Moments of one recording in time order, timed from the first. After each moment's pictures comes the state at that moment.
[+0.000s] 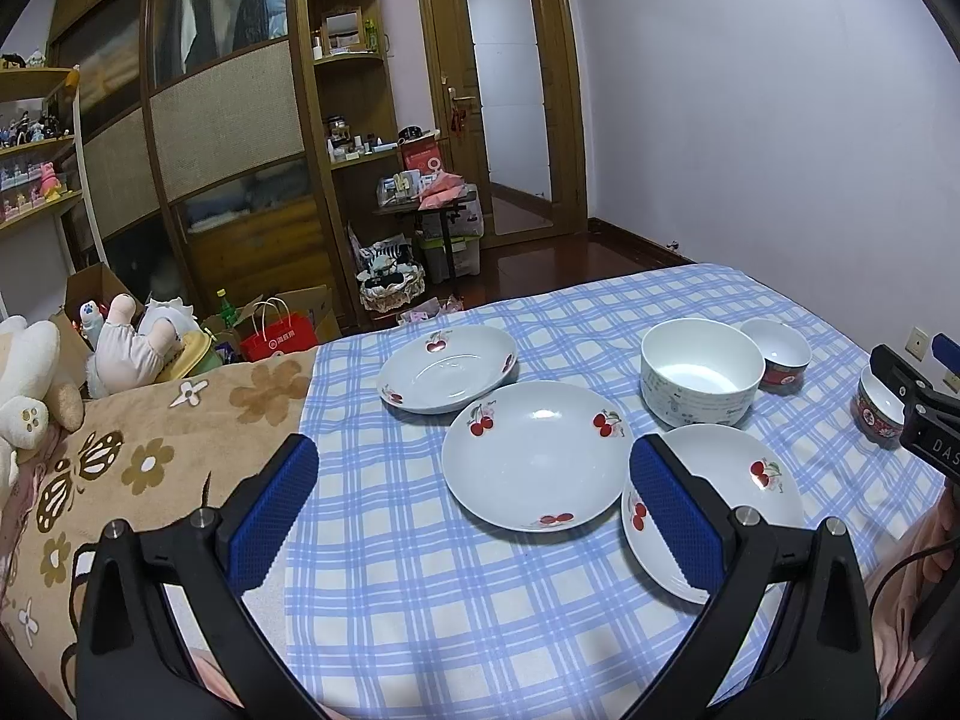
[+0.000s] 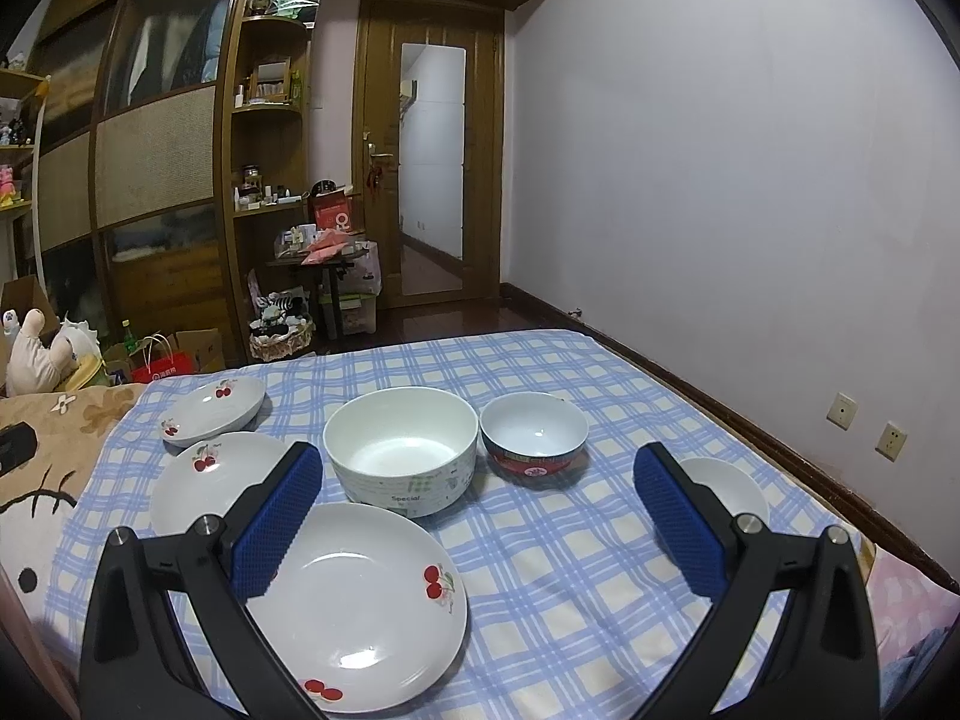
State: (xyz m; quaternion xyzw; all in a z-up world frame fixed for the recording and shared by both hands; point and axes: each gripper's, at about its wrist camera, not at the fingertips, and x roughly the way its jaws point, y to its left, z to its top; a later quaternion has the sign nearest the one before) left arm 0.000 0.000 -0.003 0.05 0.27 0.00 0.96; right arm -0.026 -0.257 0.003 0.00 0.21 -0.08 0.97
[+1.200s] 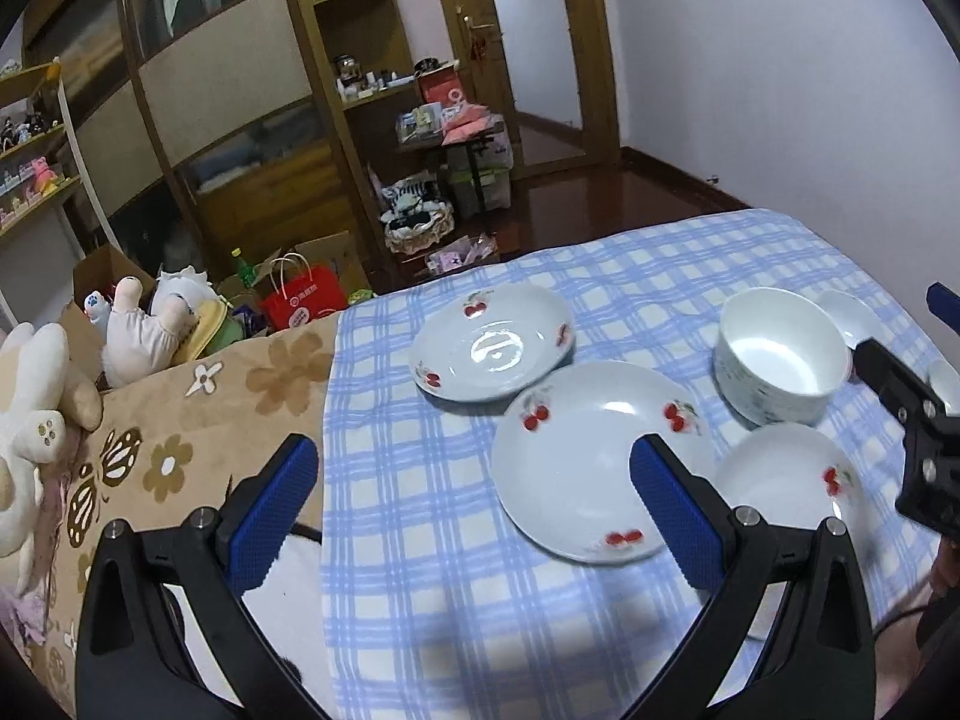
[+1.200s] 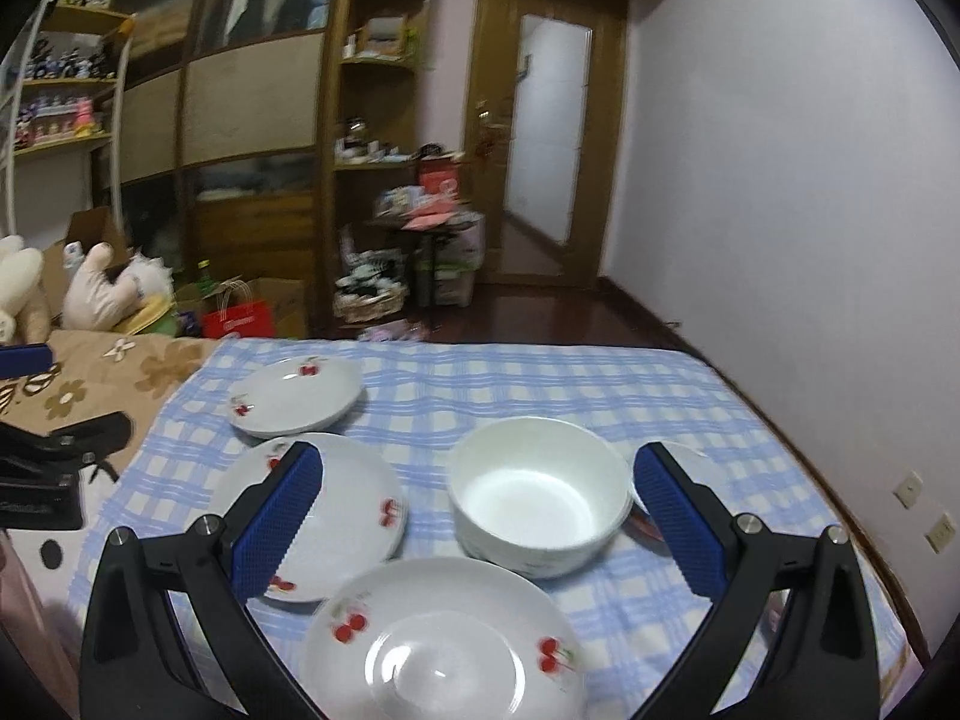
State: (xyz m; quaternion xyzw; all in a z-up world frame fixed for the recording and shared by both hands) left arm 0.094 0.020 -0.005 0.08 0.36 0.05 0.93; right arm 0.072 -0.181 0.019 -0.06 0.25 0.05 0.96
